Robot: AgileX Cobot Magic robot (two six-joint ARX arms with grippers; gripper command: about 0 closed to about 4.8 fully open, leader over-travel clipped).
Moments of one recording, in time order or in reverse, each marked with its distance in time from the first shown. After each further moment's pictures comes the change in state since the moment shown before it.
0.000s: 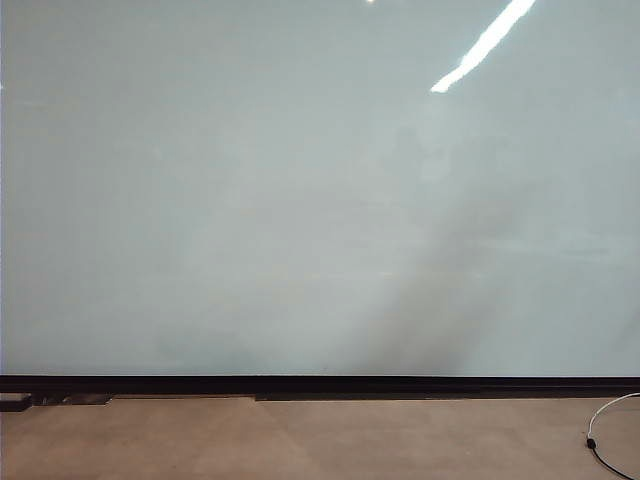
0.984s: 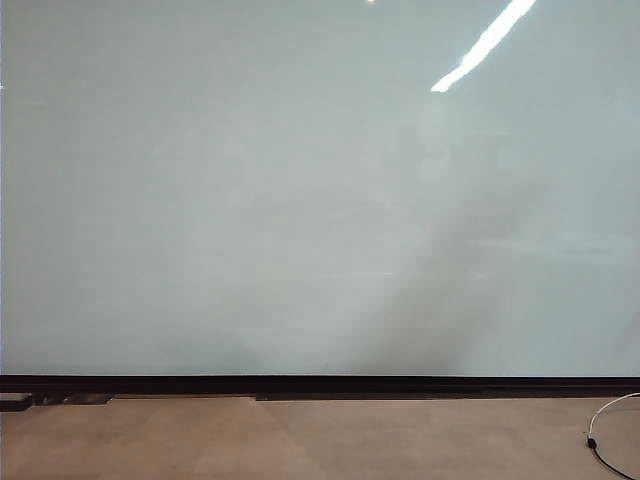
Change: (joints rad) left arm 0.000 0.000 0.000 0.000 0.000 0.000; right arm 0.001 0.000 0.000 0.016 -0.008 0.053
